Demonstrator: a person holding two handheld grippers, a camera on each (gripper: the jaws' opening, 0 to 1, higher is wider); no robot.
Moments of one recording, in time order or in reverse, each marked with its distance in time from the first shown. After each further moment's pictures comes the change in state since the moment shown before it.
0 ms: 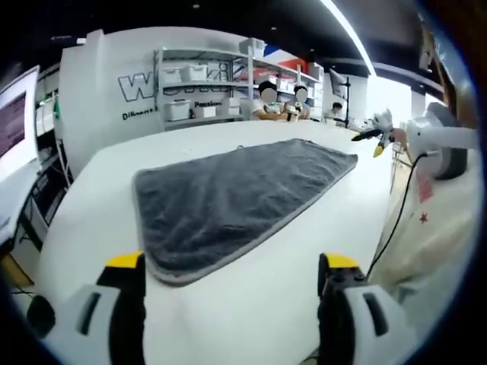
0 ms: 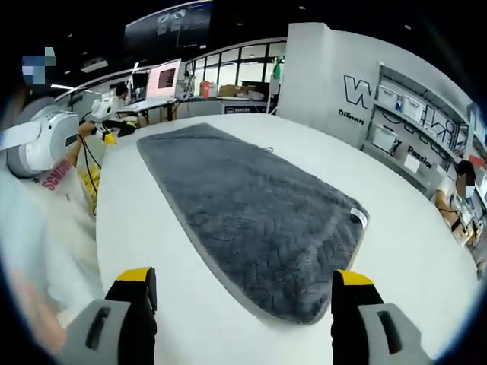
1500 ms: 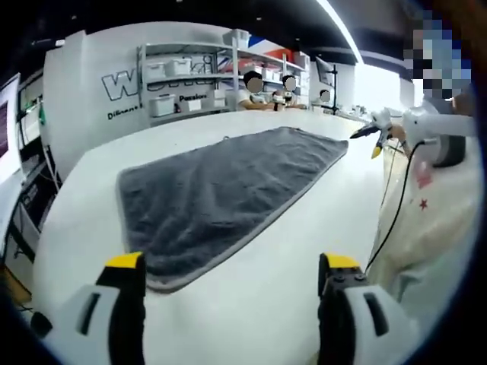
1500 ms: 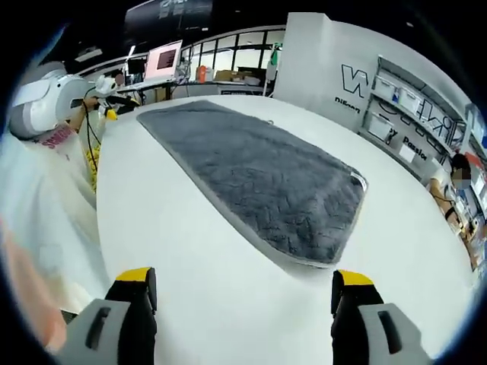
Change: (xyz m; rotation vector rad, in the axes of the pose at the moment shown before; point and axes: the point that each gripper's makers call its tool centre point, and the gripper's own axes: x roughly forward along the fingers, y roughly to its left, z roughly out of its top) left arm 0.015 -0.010 -0.003 0.064 0.052 -0.068; right arm -0.003 0.016 -0.056 -0.019 0.085 -0.034
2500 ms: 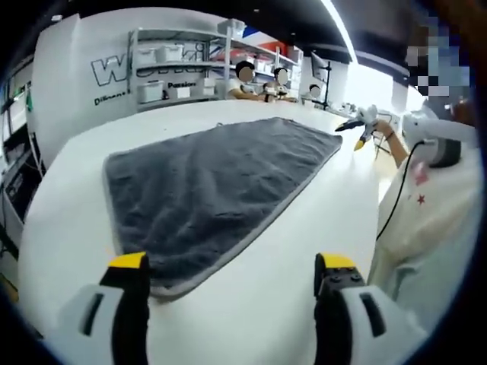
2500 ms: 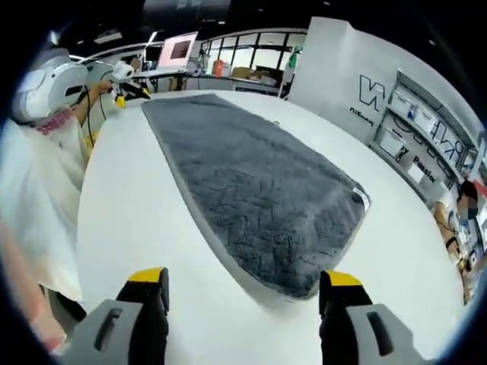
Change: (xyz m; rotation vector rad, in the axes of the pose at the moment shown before) left arm 0.023 0.014 -0.010 -0.036 0.060 -0.113; right arm 0.022 -0.036 0.011 -0.128 0.013 0.034
